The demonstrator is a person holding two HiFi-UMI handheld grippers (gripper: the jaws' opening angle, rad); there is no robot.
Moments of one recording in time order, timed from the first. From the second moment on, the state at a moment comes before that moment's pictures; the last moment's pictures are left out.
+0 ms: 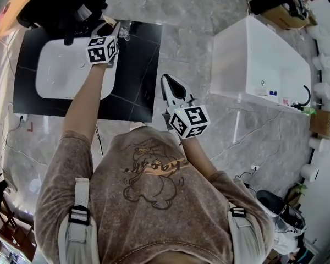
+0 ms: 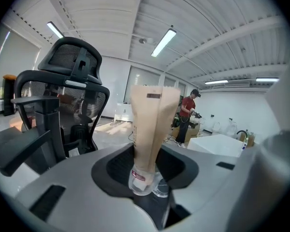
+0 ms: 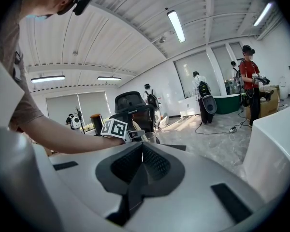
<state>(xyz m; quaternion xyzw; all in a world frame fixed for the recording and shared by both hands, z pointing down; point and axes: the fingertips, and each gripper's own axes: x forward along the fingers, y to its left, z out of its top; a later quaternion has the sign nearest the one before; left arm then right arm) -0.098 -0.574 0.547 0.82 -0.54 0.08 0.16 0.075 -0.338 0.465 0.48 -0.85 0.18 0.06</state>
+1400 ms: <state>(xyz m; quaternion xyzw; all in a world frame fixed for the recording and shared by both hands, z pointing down) -0.124 -0.461 0.443 0.81 -0.56 -0.02 0.14 0.044 -0.309 0.462 0.45 -0.87 0.18 0.04</state>
